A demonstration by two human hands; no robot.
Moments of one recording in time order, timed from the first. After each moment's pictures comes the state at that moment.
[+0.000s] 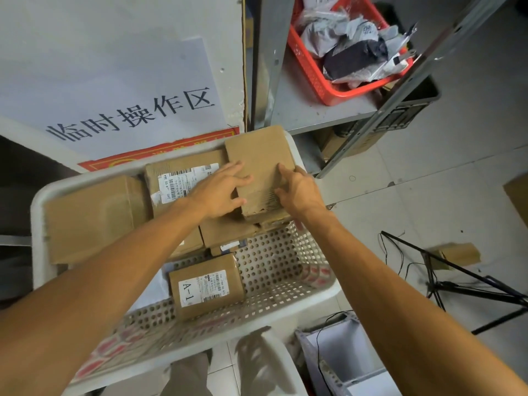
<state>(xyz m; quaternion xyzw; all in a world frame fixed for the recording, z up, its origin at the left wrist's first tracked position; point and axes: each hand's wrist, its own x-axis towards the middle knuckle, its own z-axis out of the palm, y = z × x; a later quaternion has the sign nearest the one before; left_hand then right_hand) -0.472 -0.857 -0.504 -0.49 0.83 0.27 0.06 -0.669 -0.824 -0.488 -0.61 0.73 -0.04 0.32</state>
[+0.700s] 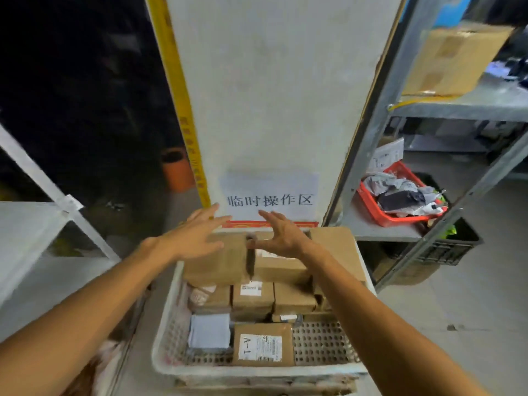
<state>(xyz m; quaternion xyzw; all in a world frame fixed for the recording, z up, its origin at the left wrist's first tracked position) -0.246 -0.697 -0.285 -0.64 0.75 0.17 0.02 -0.470 -0.749 -0.296 -0.79 0.50 -0.03 0.34</state>
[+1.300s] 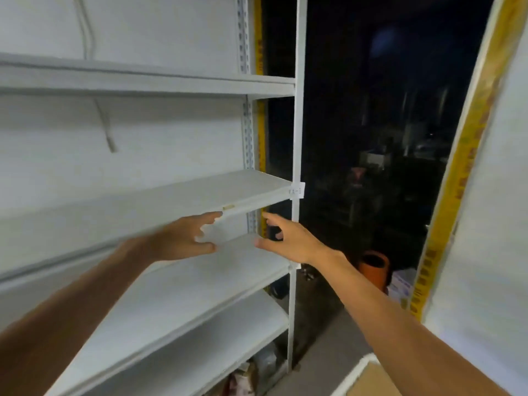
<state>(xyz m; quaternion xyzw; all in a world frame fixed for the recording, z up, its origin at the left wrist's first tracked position) -0.051 -0.387 -0.074 -0.91 0.37 0.03 -0.19 -0.148 -0.633 -0.106 -0.92 0.00 -0.07 0.39</state>
